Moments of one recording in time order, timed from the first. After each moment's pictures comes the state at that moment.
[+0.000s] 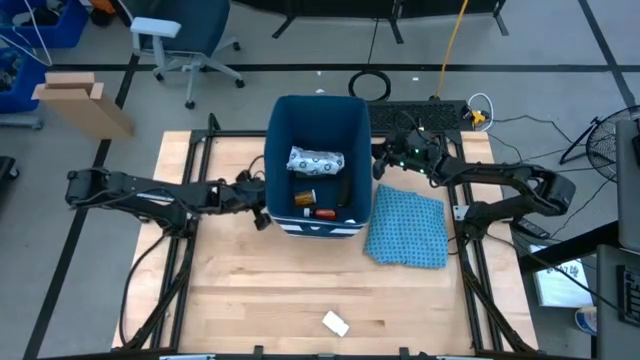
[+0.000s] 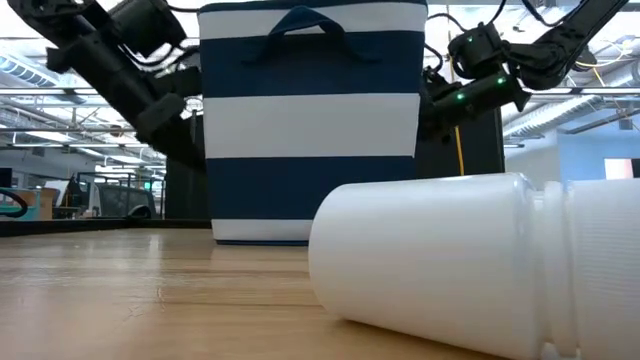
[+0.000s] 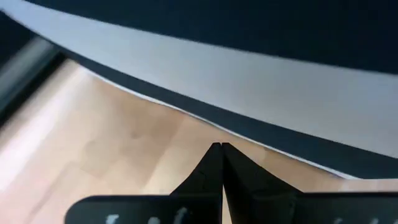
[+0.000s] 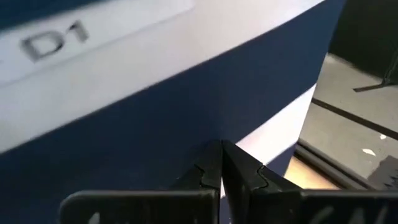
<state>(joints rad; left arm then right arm) 0.09 1.10 0.49 -0.14 -0.31 -0.18 -0.61 1.28 0.54 0.46 -0.11 0.17</state>
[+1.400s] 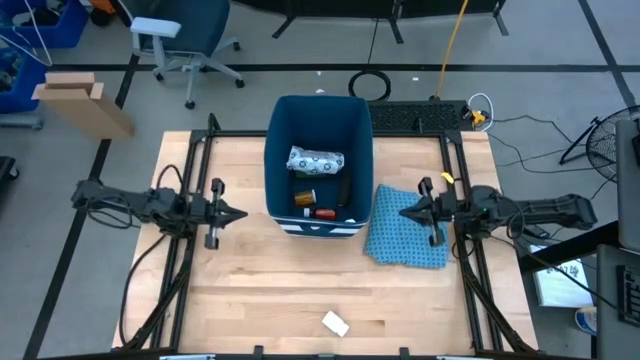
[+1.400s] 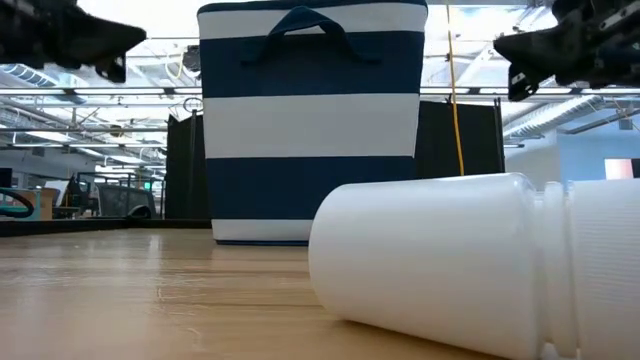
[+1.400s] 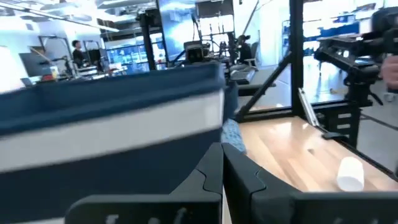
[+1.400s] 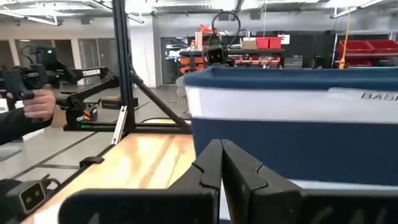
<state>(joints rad) -0.24 0.19 0.16 0.10 -0.19 0.13 -0.01 0.27 0.07 0.31 -0.10 0.04</state>
